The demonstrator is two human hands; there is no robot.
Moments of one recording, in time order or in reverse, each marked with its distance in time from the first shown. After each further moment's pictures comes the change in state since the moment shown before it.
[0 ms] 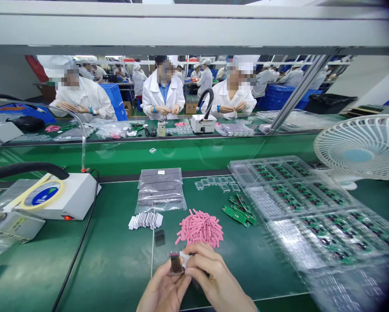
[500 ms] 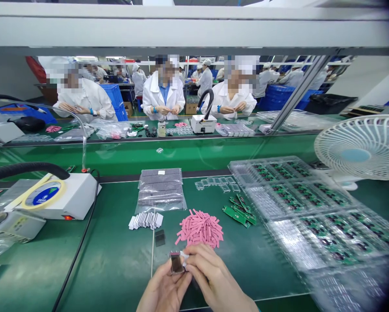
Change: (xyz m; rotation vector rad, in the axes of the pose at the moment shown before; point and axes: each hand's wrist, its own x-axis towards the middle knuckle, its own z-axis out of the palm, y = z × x) left_hand 0.007 0.001 -0.007 -0.058 -0.004 -0.031; right_hand -0.005 0.001 0.009 -0.197 0.101 -0.123
